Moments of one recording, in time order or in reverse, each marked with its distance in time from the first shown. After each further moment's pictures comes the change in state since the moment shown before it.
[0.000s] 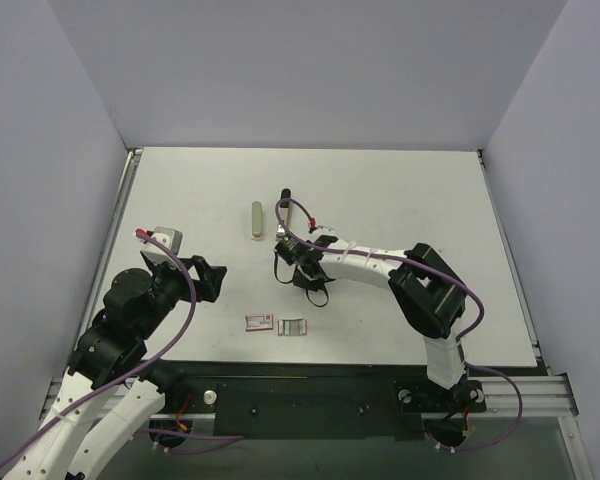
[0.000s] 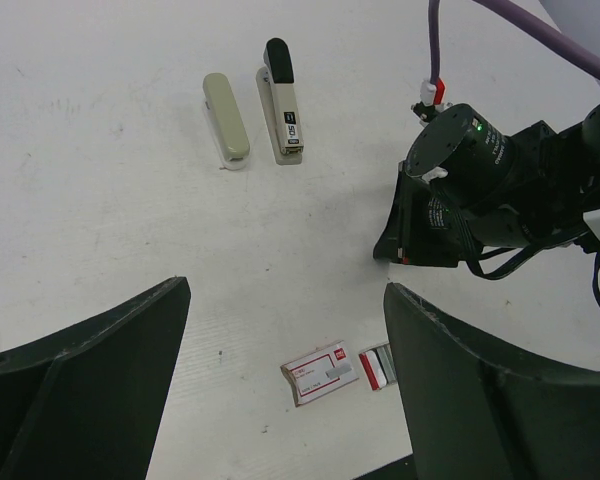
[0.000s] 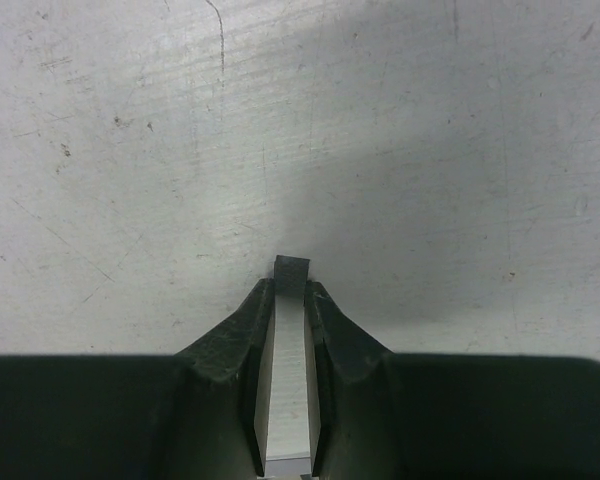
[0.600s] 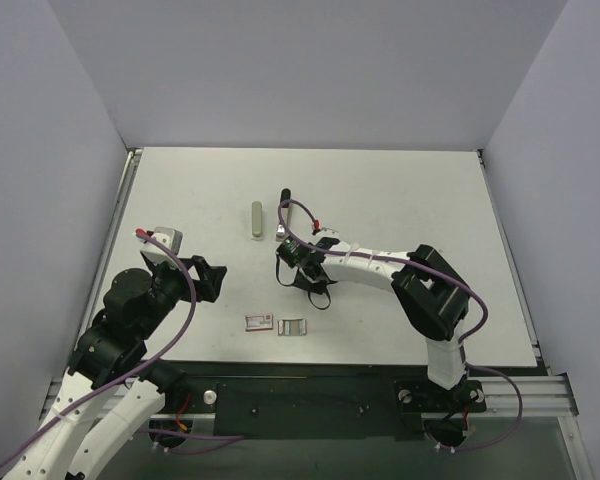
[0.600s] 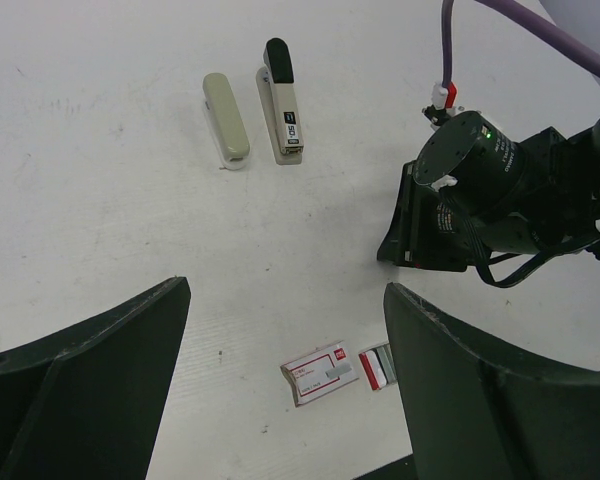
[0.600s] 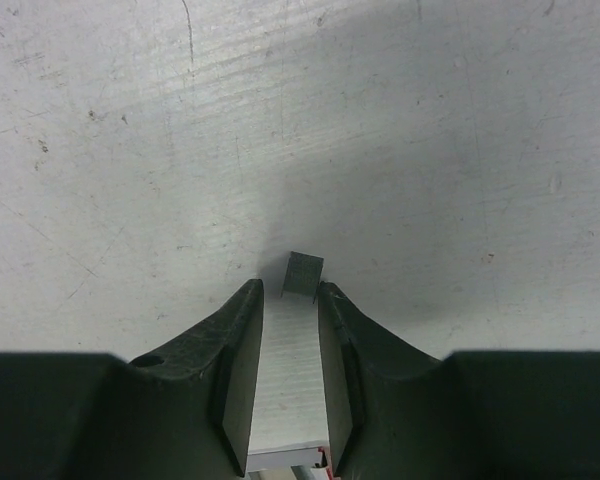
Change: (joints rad) left arm 0.000 0.000 0.000 0.000 0.000 0.000; right arm 0.007 -0.027 -0.028 -0.010 0.018 0.035
